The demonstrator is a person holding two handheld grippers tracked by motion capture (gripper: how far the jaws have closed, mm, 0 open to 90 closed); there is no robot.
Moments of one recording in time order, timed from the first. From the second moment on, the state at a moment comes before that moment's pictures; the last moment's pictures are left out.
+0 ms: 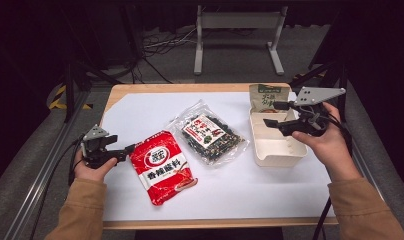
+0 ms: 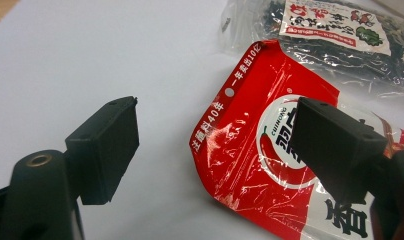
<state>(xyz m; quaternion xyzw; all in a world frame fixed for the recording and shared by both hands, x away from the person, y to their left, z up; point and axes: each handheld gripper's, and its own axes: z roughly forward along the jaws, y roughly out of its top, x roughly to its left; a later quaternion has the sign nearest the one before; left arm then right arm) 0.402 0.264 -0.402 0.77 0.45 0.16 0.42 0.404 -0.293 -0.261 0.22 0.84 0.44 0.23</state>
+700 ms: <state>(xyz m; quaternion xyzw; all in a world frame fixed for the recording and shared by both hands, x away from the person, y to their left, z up) 0.425 0.257 -0.432 0.80 0.46 0.07 0.38 0.390 -0.284 -0.277 0.22 0.84 0.45 0.21</state>
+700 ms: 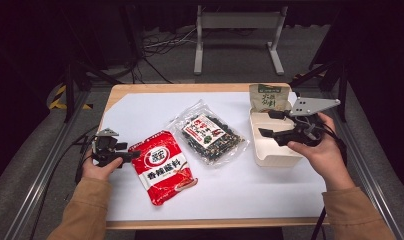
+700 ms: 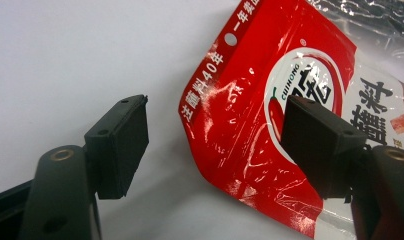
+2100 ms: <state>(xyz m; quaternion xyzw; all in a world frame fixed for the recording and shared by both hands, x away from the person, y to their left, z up) 0.403 0.225 -0.422 0.85 0.35 0.06 0.39 0.388 -0.267 -0.293 0.19 0.85 0.47 0.18</state>
